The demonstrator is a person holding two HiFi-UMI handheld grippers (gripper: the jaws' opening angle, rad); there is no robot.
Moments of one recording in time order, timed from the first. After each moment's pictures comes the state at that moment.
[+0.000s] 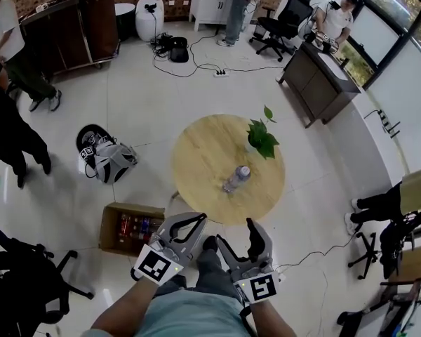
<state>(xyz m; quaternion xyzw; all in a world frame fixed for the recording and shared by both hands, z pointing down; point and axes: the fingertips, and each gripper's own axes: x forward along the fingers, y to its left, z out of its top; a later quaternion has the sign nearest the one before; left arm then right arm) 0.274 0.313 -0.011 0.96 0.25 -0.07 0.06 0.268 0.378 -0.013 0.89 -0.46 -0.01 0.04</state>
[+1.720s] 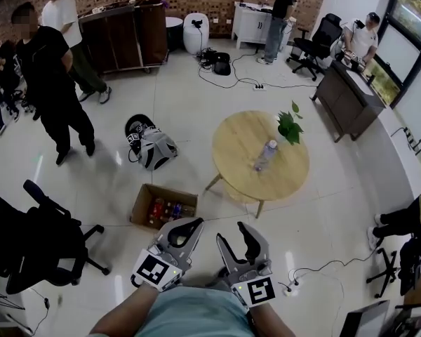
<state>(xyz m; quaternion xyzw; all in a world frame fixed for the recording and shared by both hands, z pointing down) 0.046 0.327 -0.027 0.99 0.14 -0.03 0.03 0.054 0.389 -0.043 0.84 -0.54 -0.04 0.01</state>
